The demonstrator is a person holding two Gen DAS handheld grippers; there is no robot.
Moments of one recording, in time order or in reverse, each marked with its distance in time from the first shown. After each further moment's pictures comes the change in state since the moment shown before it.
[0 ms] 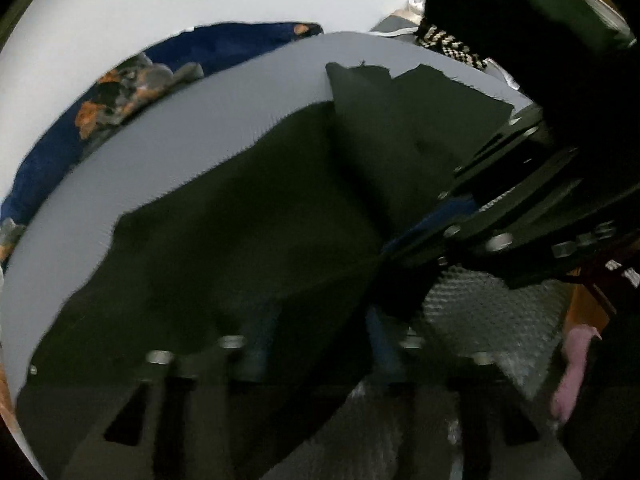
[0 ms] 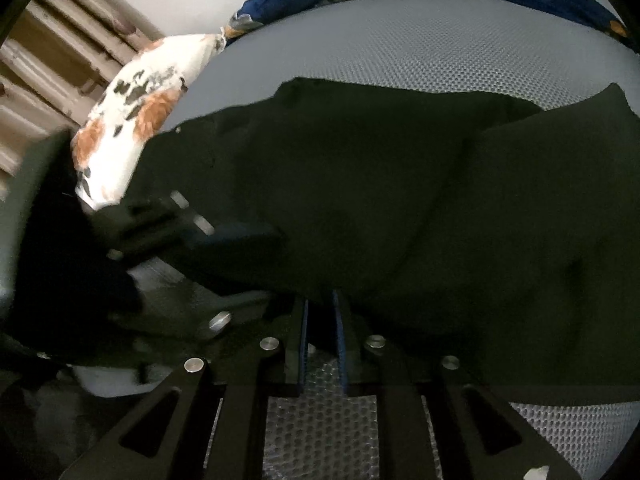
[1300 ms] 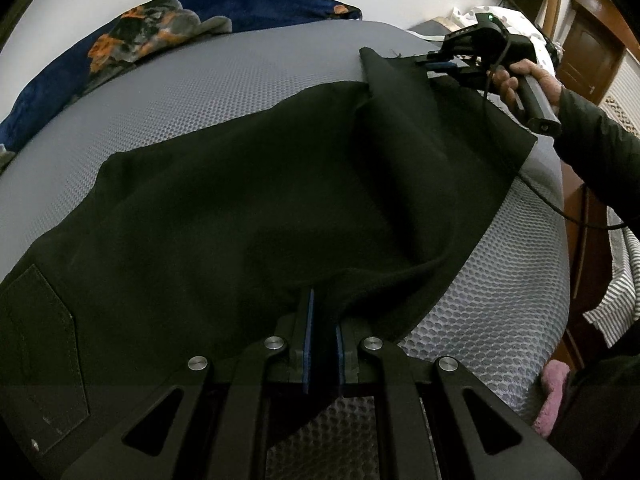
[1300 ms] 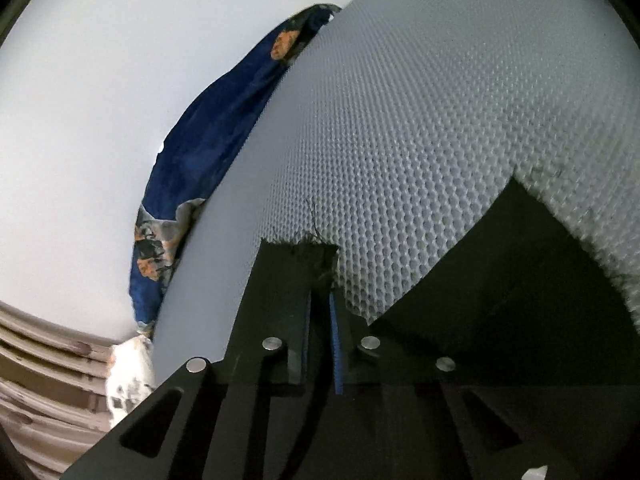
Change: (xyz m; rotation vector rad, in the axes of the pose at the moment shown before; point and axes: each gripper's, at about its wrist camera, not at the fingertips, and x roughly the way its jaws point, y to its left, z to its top) left arm 0.016 0.018 -0.002 -0.196 0.042 -0.057; right arm -0.110 -0.317 0.032 0.793 -0.532 -0.001
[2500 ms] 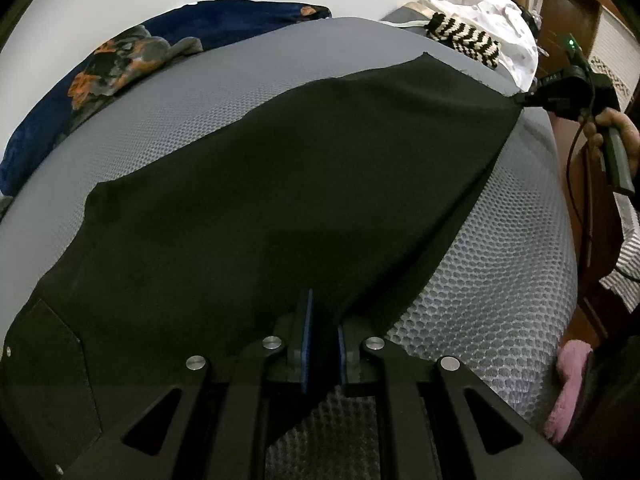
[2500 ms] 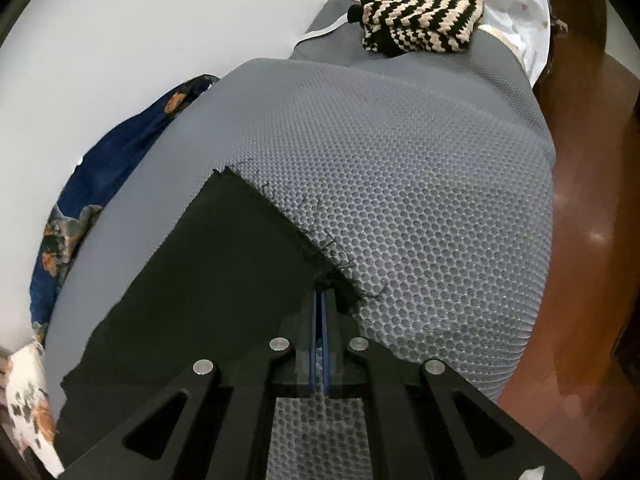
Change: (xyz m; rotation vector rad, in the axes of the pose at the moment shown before) left arm 0.005 -0.023 -0.004 0.141 -0.014 0.035; right arm -0.149 -0.086 -0.114 -0.027 -0.224 -0.457
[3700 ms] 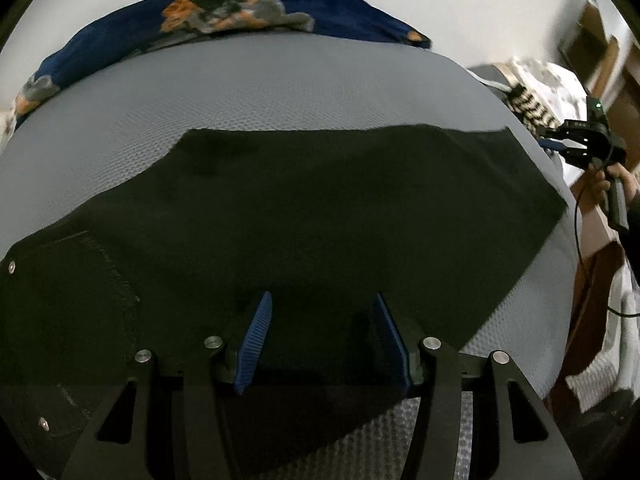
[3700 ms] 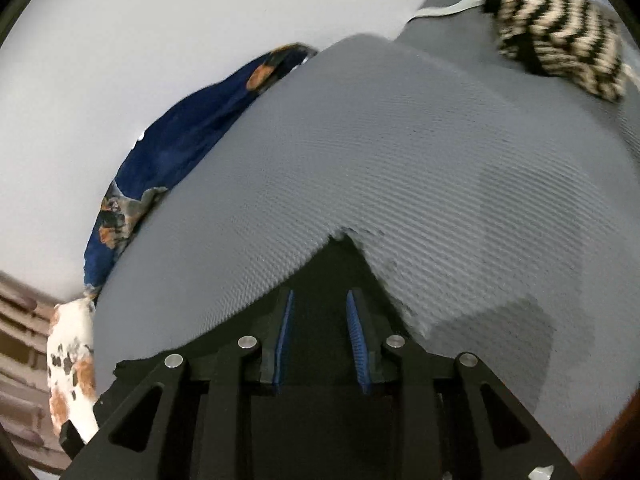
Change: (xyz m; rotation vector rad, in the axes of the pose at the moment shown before) left arm -0.021 0.080 -0.003 -0.389 -0.012 0.008; right arm 0.065 0.079 0.117 -0.181 0.192 0.296
